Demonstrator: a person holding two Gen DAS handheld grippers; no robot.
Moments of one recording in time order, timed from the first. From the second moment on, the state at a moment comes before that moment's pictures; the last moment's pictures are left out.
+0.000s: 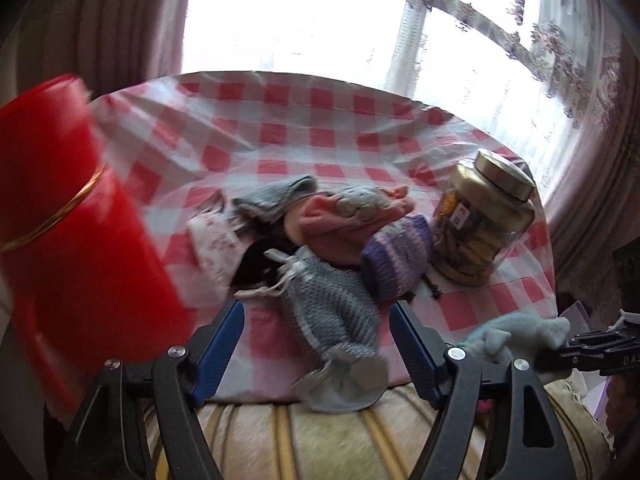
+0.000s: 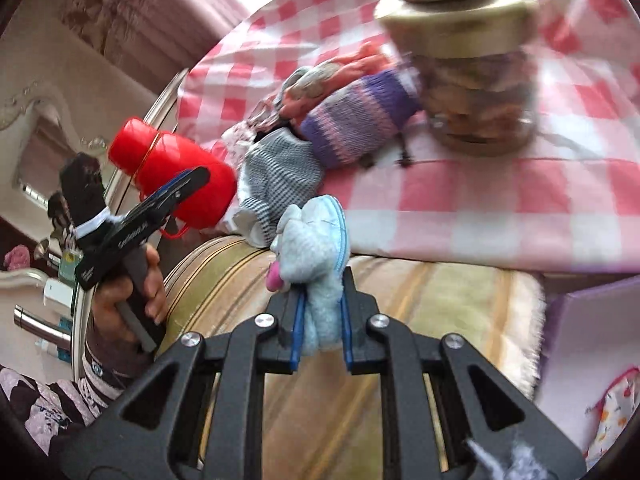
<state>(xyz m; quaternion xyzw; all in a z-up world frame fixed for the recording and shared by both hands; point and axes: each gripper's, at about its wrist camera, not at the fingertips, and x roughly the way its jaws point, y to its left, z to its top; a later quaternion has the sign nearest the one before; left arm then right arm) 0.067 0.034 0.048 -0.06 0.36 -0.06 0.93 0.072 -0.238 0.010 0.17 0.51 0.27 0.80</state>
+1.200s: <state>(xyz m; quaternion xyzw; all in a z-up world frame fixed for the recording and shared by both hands) 0.148 -0.058 0.050 0.01 0.40 -0.17 0.90 0.040 -0.521 -0.090 0.14 0.59 -0.03 0.79</state>
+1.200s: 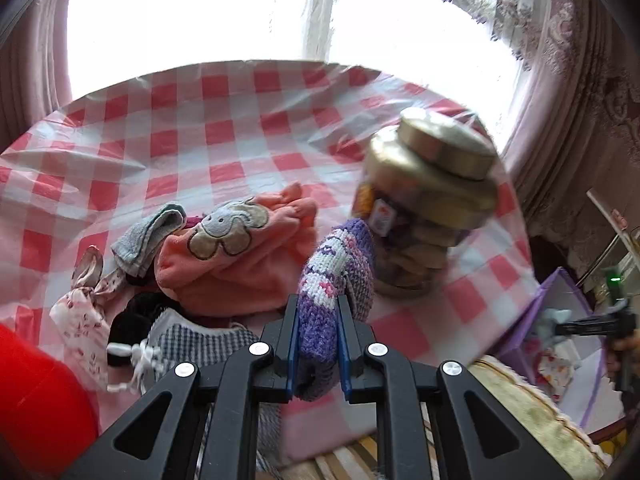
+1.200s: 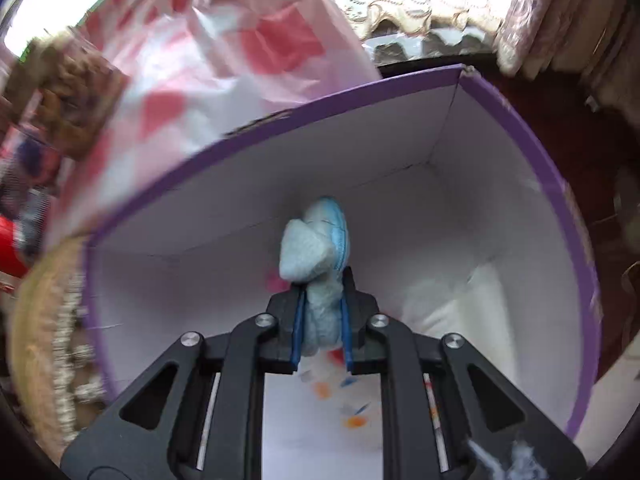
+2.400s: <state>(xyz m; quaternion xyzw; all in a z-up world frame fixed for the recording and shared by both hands) 0.065 -0.325 0.021 0.11 0.48 -0.39 0.77 -0.035 -0.521 -0.009 0.09 0.49 -0.15 0.86</state>
